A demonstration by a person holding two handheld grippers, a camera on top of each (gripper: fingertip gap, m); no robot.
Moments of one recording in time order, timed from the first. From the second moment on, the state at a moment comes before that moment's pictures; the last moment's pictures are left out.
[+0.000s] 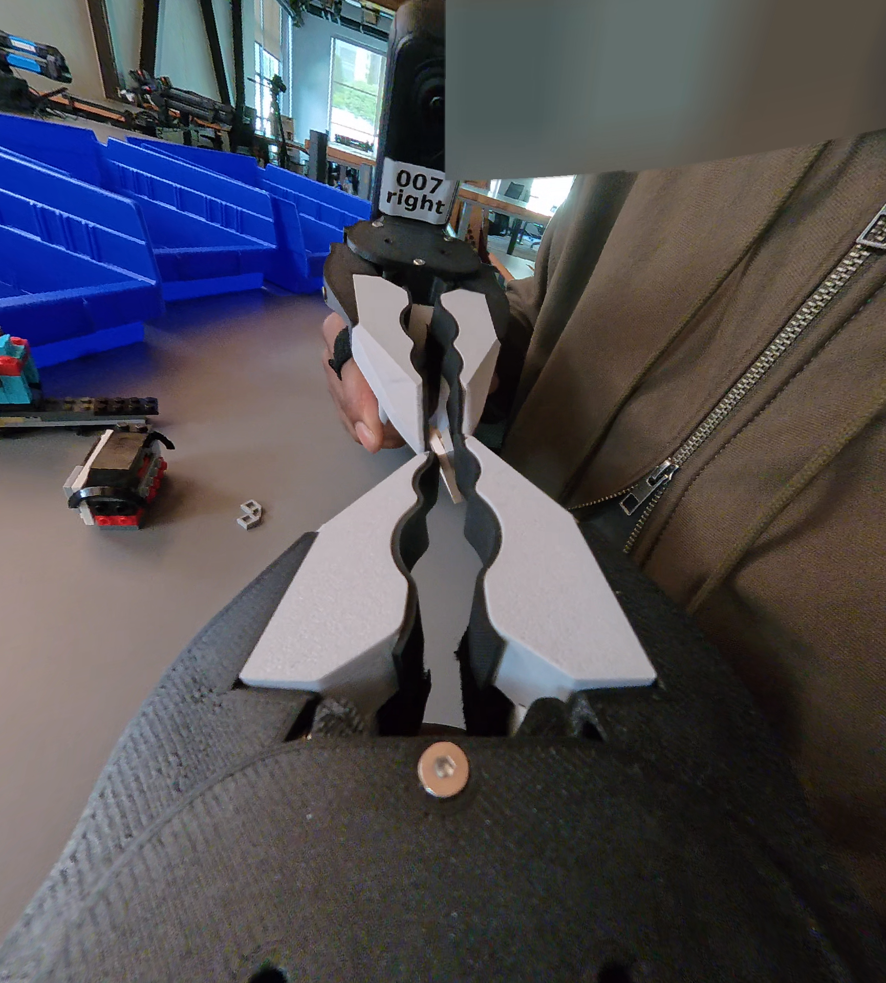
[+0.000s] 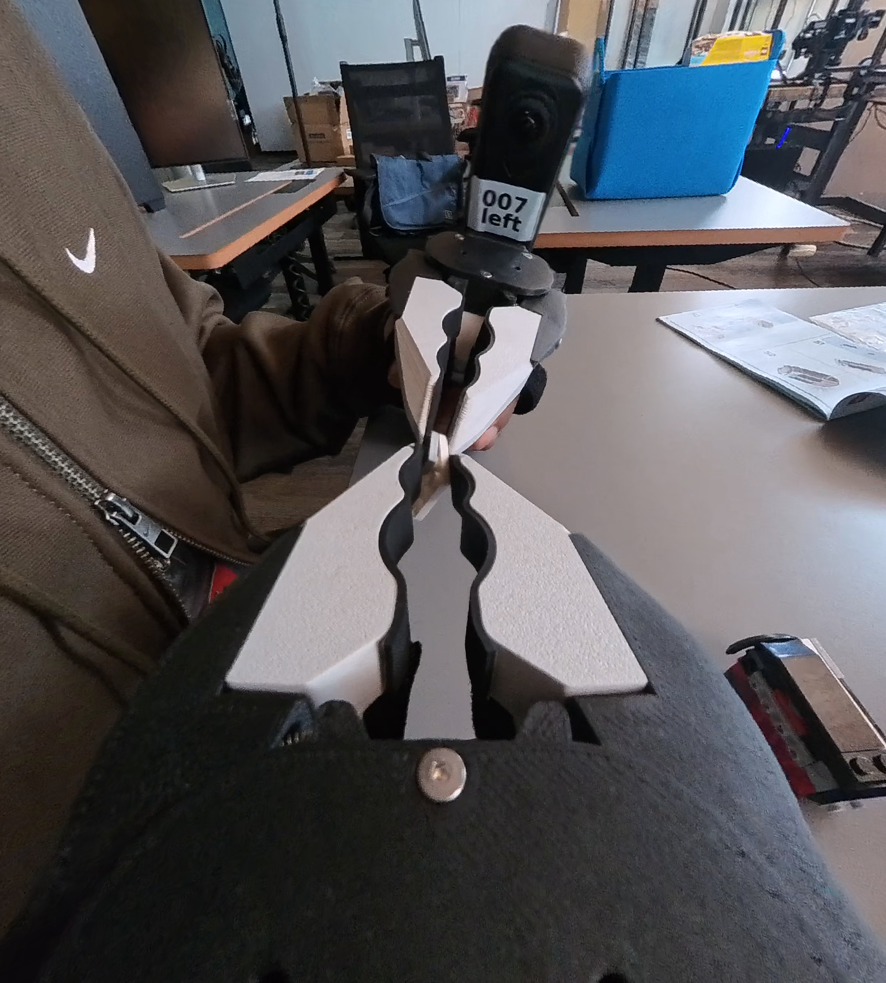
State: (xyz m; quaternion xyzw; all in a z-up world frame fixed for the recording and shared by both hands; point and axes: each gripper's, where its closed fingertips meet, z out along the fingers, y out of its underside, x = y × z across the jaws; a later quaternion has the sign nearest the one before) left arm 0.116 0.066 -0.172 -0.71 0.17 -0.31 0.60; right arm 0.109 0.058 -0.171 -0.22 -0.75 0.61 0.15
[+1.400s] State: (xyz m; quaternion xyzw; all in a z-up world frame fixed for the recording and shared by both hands) left arm 0.095 0.070 -0.164 -0.70 0.13 -0.28 0.64; right arm 0.095 0.069 -0.166 -0.30 -0.68 0.67 0.04
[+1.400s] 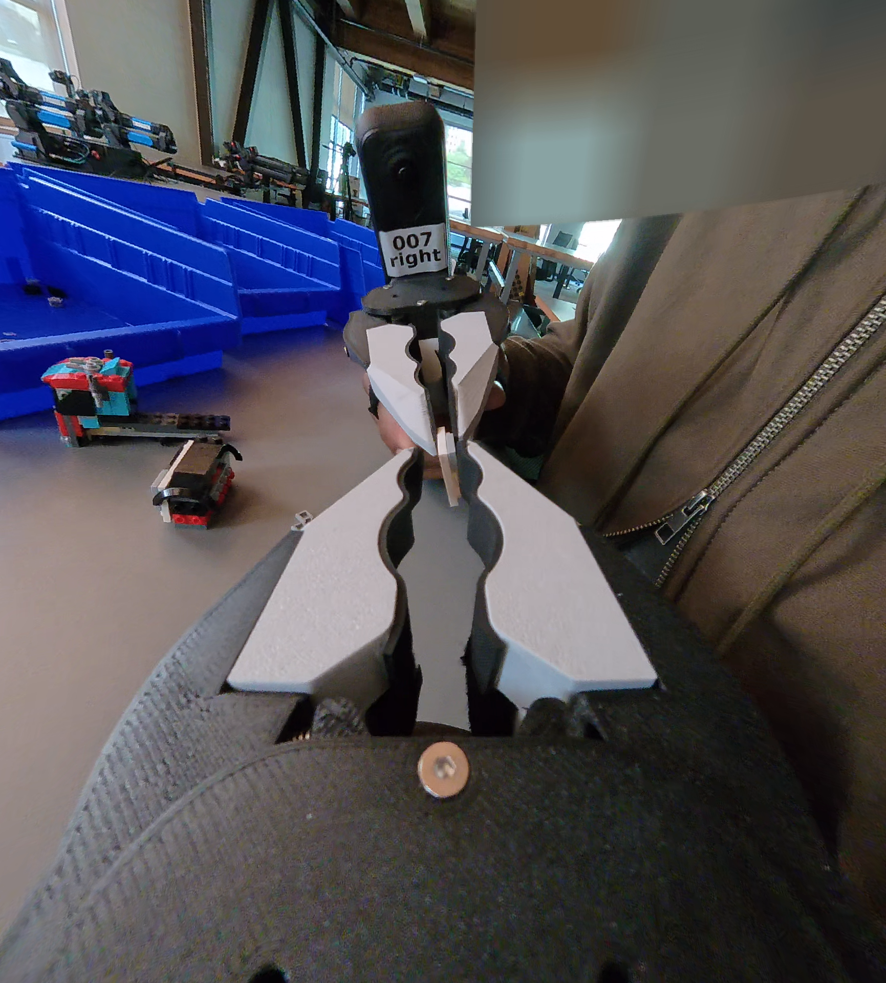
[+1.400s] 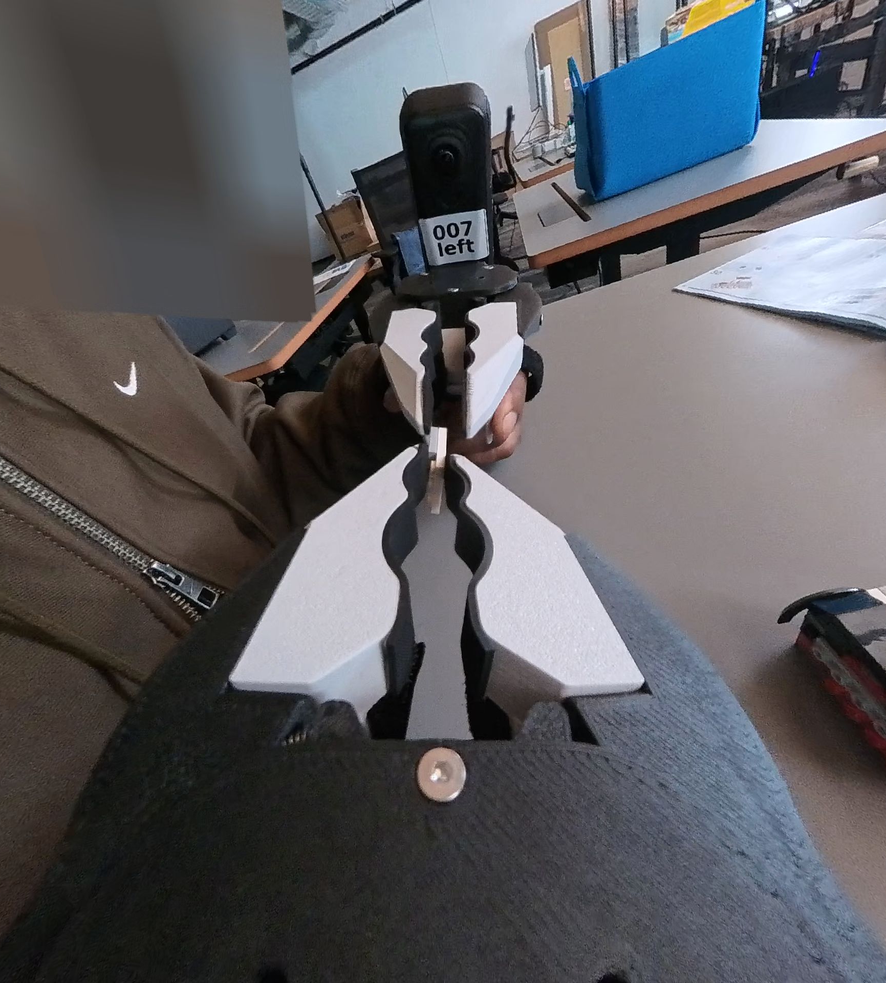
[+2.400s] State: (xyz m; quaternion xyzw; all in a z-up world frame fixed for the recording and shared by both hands) left arm 0.042 0.092 -0.163 -0.64 -0.15 -0.44 0.61; right arm 0.048 0.097 -0.158 -0.26 -0.71 0.61 0.24
